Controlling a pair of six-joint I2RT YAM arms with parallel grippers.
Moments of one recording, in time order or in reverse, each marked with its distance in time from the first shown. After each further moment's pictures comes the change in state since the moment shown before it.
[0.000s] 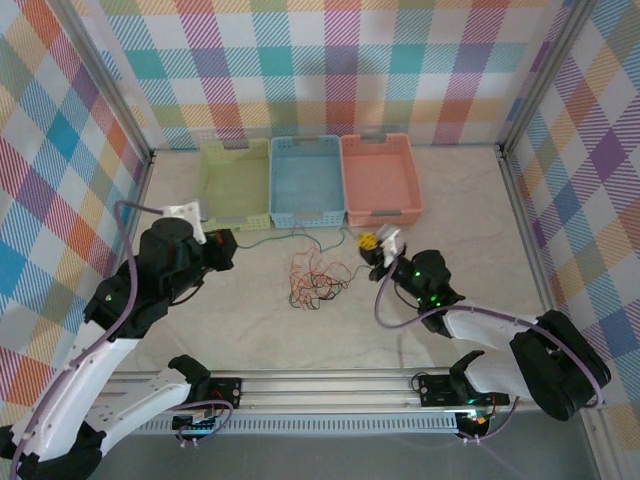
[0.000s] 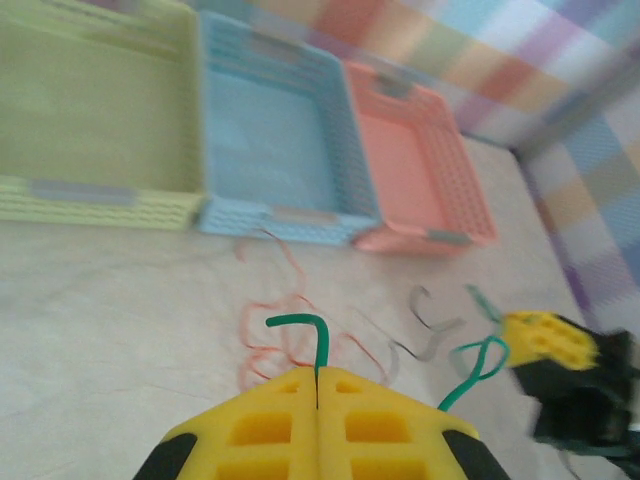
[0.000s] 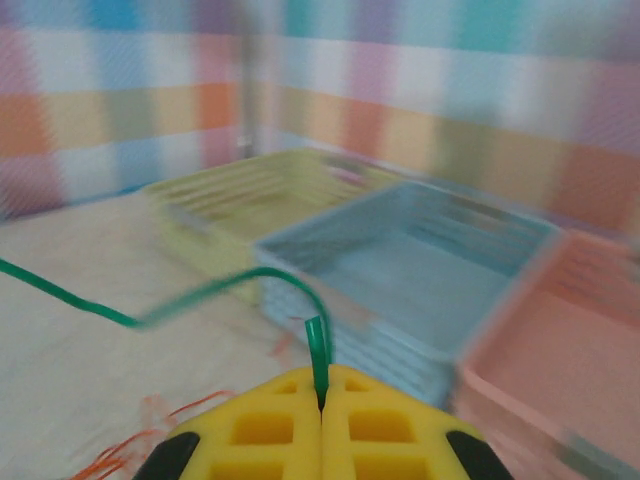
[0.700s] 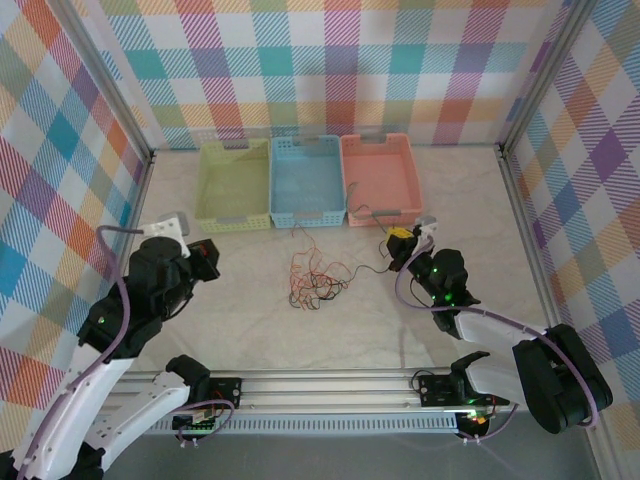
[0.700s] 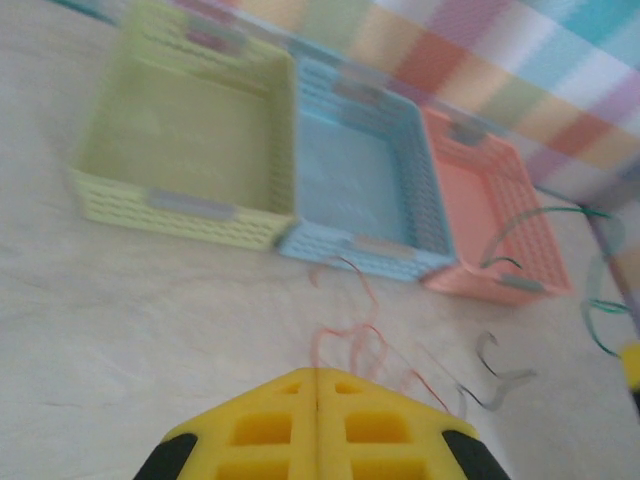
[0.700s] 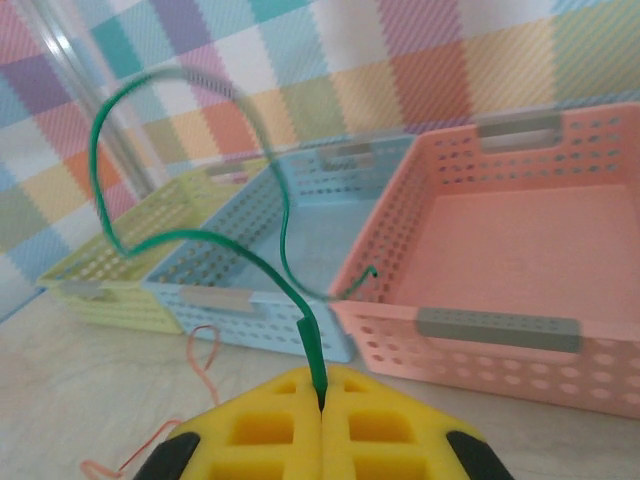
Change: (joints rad) left arm 0.042 -0.083 -0.126 0.040 -0.008 -0.010; right arm -0.139 -0.052 -0.050 -0.042 0.007 0.302
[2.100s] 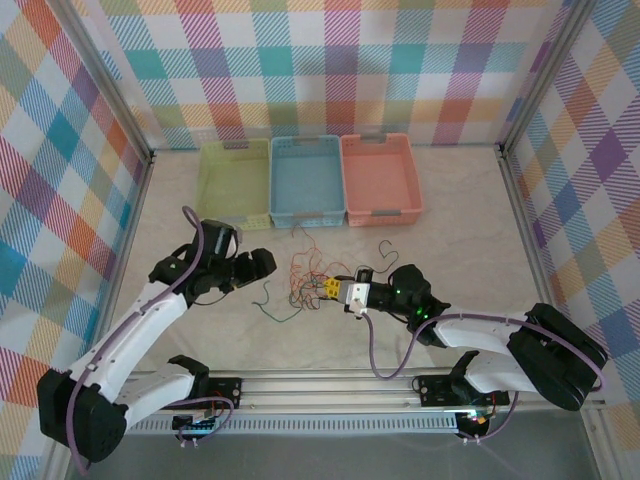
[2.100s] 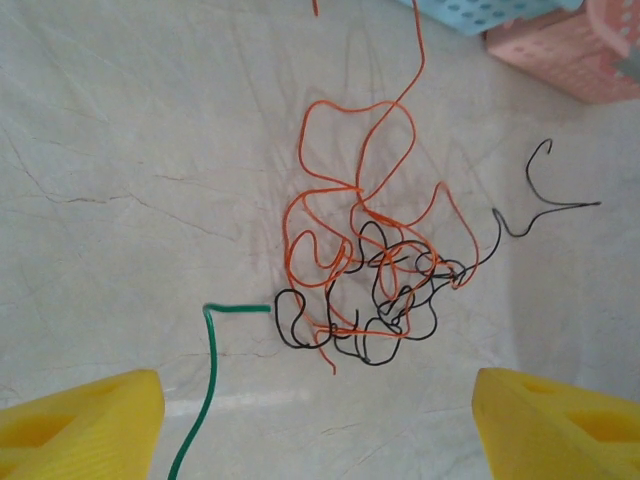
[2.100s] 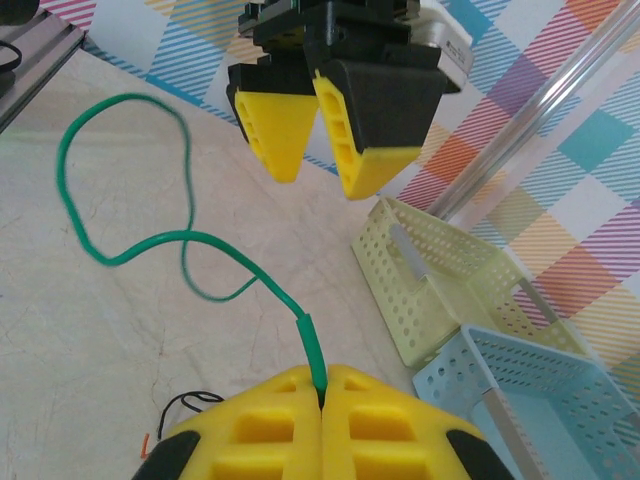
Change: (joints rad) left arm 0.118 0.343 -0.184 0.094 0.422 -0.079; right arm 0.412 0.096 0.043 0.005 -0.297 -0.956
